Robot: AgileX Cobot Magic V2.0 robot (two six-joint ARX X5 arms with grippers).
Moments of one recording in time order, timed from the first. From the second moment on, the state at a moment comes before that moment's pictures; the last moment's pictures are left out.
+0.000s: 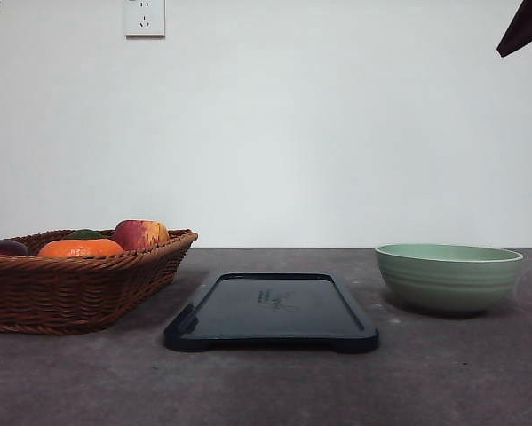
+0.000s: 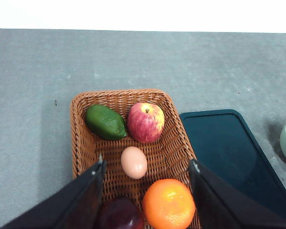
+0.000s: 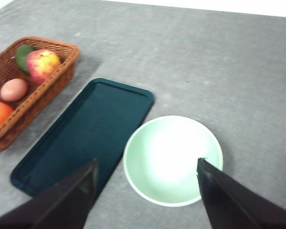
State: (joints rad) left_arx -0.06 0.83 0.98 -0.61 0.23 -0.04; right_arx 0.08 0.81 0.79 -0.48 -0.40 -0.01
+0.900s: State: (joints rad) left_arx -0.06 0.83 0.98 -0.61 0.23 -0.10; right_arx 0.08 1.34 1.16 -0.86 -0.28 0.16
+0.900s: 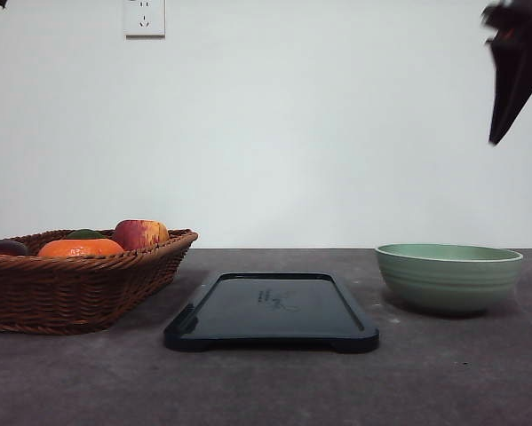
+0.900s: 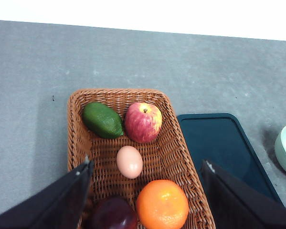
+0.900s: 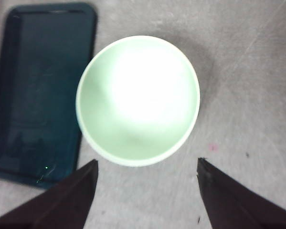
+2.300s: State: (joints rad) left_arx -0.06 0.83 0.98 -0.61 0.23 -0.12; right_arx 0.08 1.86 1.38 -0.92 -0.18 0.07
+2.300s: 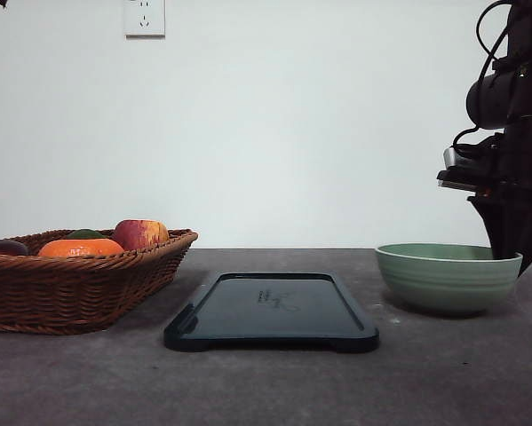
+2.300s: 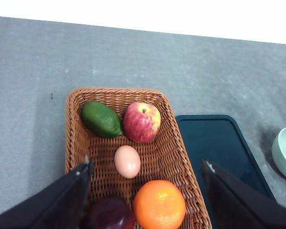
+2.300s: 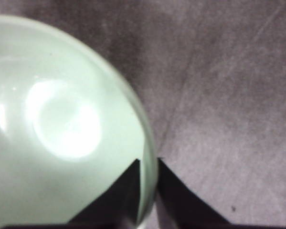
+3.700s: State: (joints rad) left_arx -0.06 0.85 0.98 -0.61 0.23 -0.12; right_arx 0.47 1.96 1.72 -1.00 -0.22 0.08
